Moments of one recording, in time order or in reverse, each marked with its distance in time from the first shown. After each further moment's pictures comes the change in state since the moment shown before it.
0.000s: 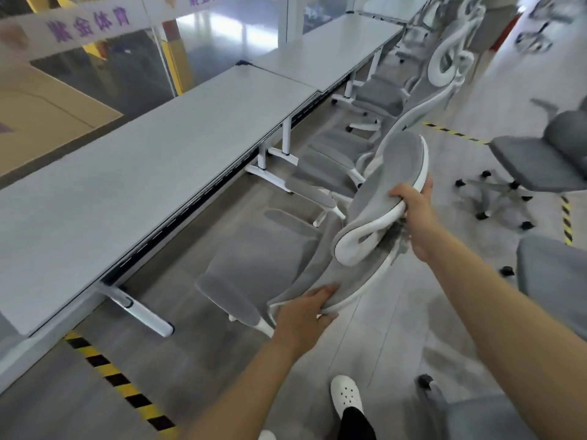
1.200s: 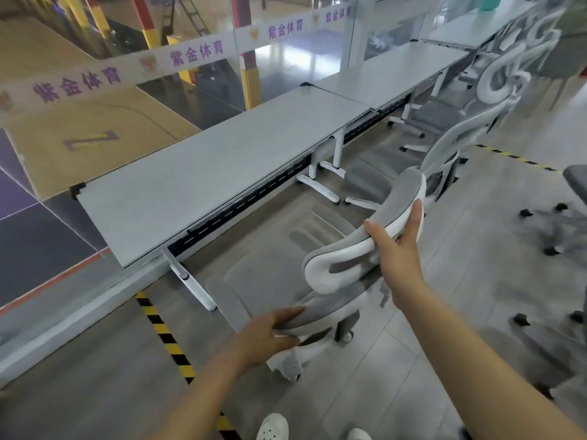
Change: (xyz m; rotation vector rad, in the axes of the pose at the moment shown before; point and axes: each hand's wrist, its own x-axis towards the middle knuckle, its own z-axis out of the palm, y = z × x) left_hand -0.168 0.004 -0.032 -0.178 -0.073 -0.337; right_hand -0.156 0.039 0.007 -0.064 -0.153 -0.155
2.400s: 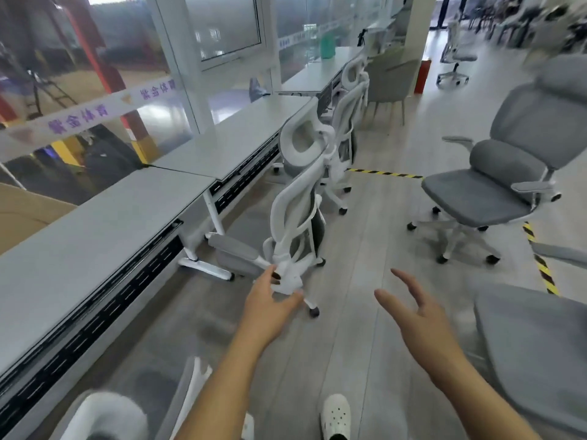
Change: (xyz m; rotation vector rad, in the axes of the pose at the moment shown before) left_hand 0.428 0.423 0.127 -0.251 0.235 0.168; right_hand 0.306 0.050 -0.392 -0.149 0.229 0.042
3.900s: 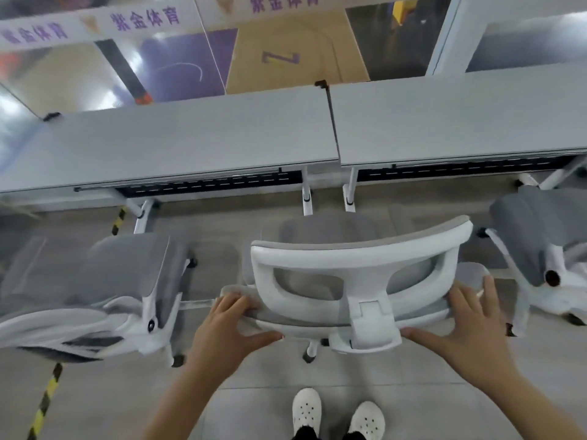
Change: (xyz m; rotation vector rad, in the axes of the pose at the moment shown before) left_hand 0.397 0.089 0.157 0.384 0.818 -0.559; right_hand 0.798 -0.068 0.110 -0.787 -0.913 -0.850
